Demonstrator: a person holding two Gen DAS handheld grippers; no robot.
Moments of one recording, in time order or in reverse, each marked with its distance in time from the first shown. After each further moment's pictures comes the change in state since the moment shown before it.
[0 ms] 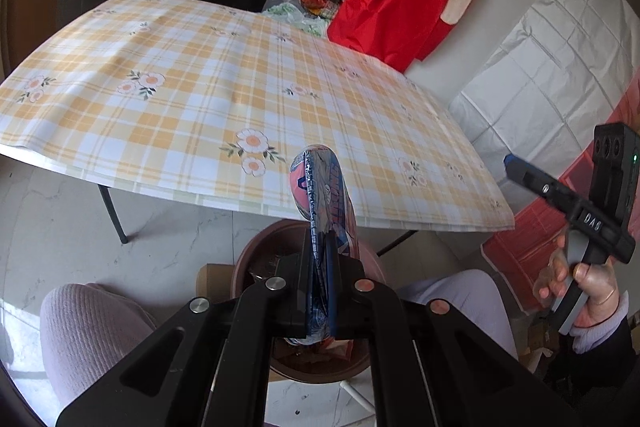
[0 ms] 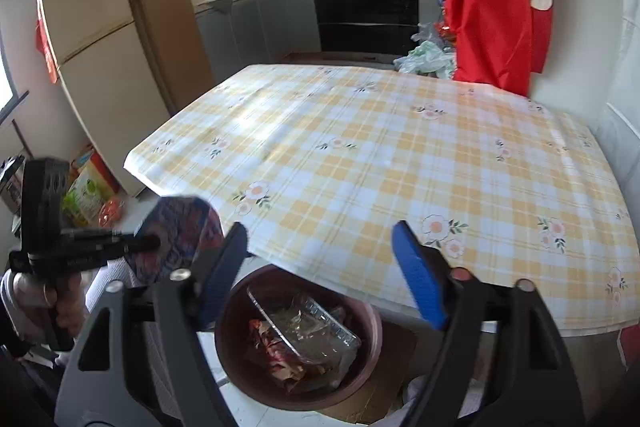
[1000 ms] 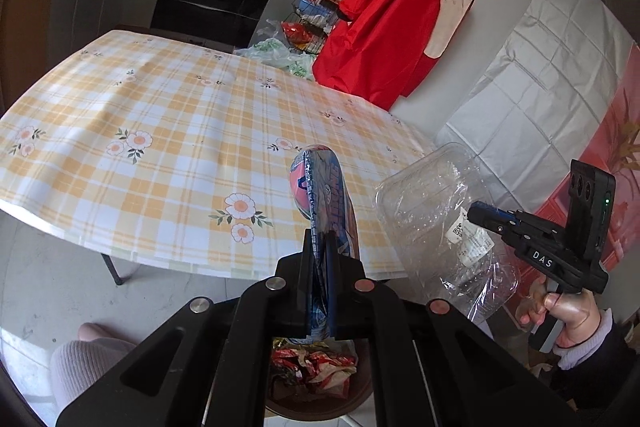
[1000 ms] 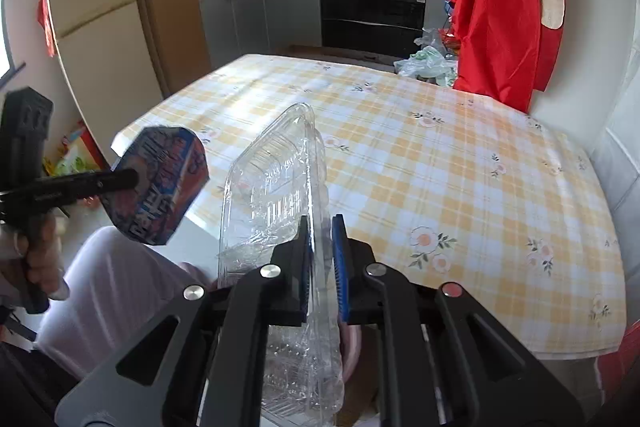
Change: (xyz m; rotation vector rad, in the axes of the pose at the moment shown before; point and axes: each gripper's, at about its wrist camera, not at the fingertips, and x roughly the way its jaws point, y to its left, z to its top) left arm -0.018 -0.004 0.039 0.018 -0.128 -0.040; right arm 0.012 0.004 0.007 -0.086 0.026 -0.024
